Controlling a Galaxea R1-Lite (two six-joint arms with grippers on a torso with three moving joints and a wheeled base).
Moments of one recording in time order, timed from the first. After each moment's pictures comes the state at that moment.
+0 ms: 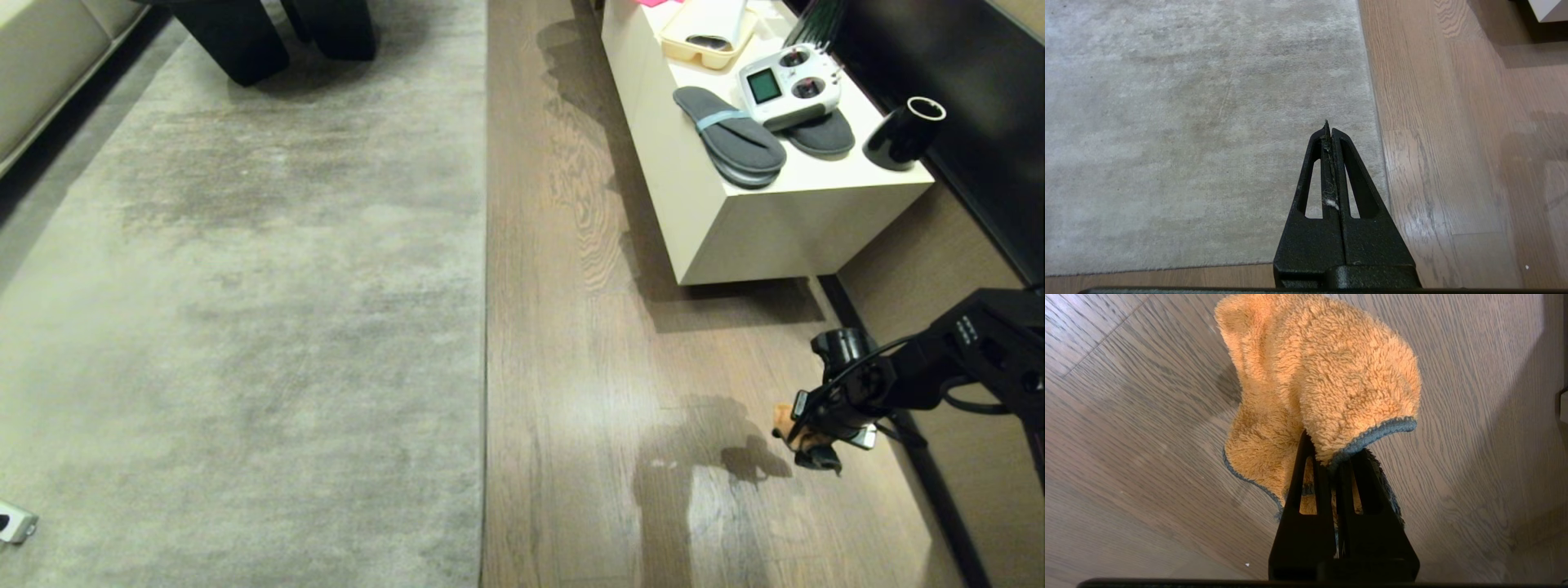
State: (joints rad) left arm 0.00 0.00 0.00 0.00 0.00 0.01; right arm -0.17 2.52 -1.41 -0.09 -0.17 0.38
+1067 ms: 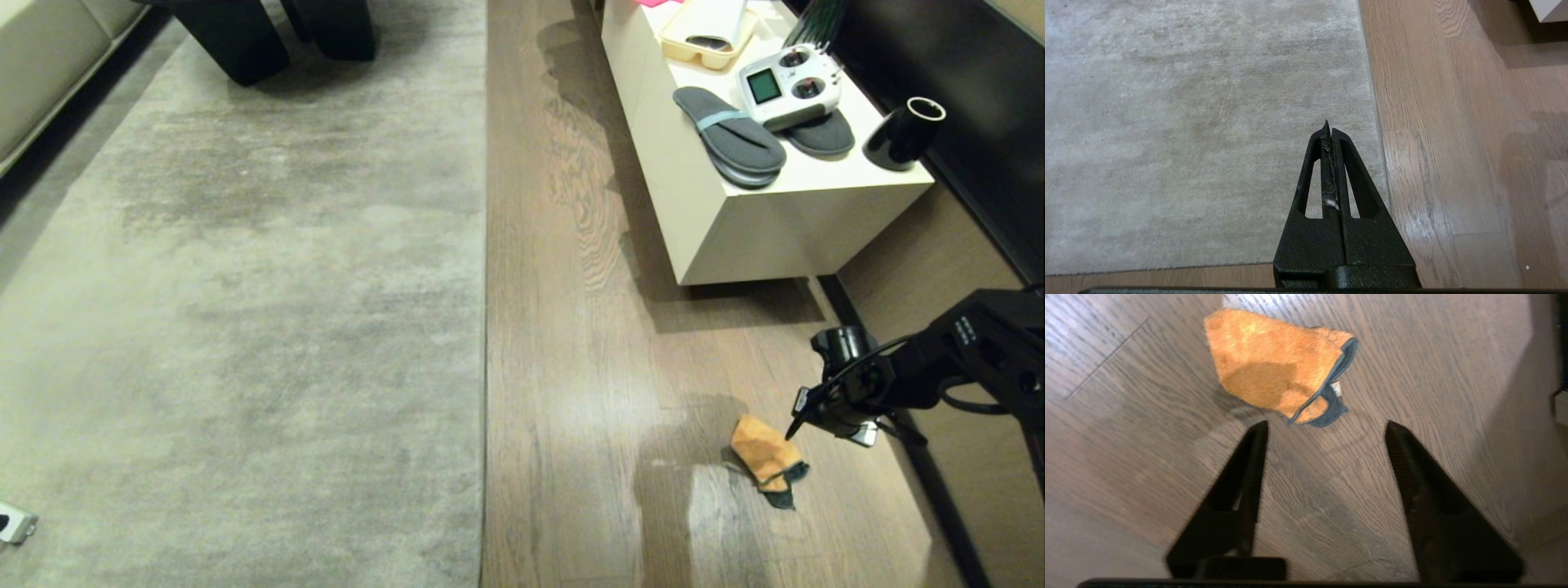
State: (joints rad) left arm 0.00 0.00 0.00 0.00 0.00 0.01; right arm -0.17 2.53 -1.43 -0.10 -0.20 0.40
